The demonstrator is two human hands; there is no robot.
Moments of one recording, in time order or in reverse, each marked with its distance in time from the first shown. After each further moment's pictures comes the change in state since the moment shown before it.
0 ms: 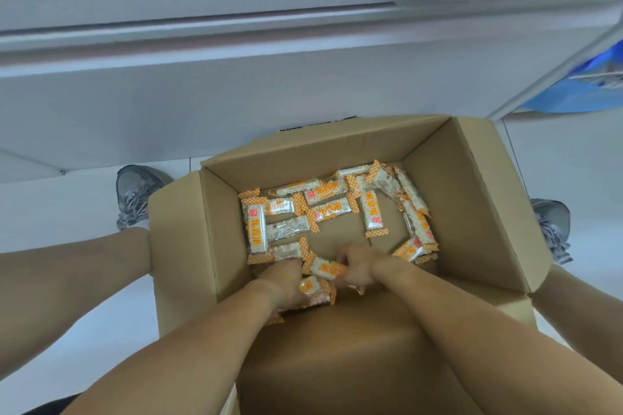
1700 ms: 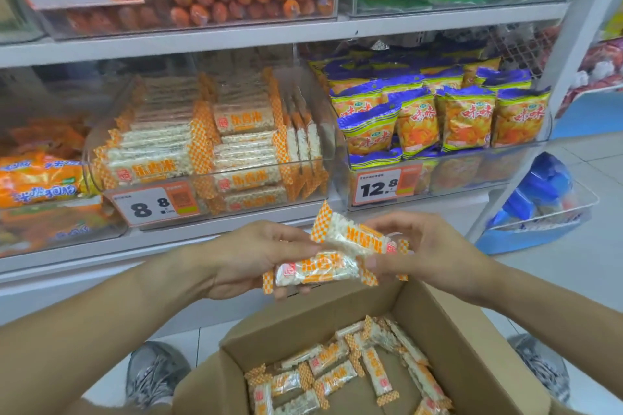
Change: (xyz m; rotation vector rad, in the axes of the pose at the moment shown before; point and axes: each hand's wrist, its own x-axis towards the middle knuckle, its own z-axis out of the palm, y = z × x) left_hand -0.237 0.076 -0.308 -0.911 0.076 0.516; right_hand -0.285 -0.058 -0.202 0.768 0.770 -0.731
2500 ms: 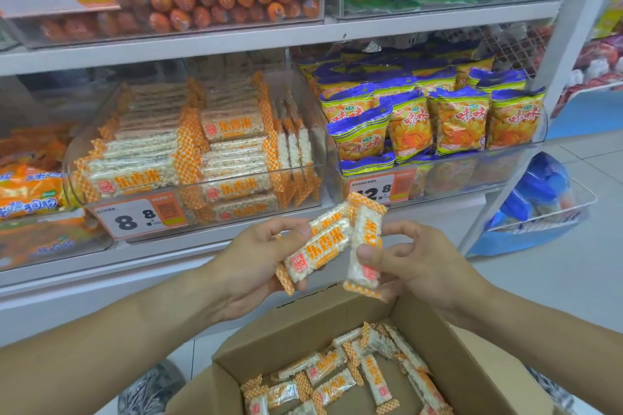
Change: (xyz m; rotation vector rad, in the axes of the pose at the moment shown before) left_hand 0.016 0.000 0.017 -0.349 0.250 0.123; right_hand -0.001 -0.012 0.017 0.228 0.206 0.247
